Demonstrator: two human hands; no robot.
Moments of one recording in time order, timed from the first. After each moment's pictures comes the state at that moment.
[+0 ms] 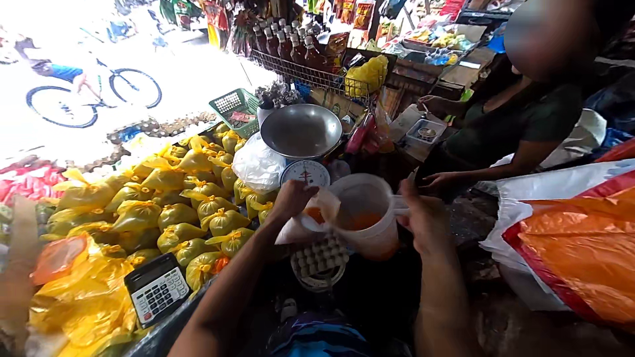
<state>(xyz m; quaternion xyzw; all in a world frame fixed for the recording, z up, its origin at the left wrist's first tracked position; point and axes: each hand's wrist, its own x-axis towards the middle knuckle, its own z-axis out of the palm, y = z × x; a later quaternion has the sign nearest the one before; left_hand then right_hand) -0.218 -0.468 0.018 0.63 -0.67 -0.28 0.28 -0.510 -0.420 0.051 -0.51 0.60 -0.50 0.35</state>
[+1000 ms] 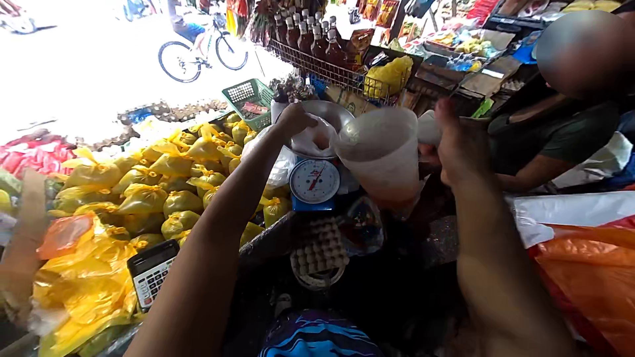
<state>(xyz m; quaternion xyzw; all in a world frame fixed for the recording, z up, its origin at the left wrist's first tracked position) -0.154 -0.652 0.095 0.66 -0.67 -0.22 0.28 -0.494 -0.529 0.147 -0.61 0.54 -0.49 0.30</state>
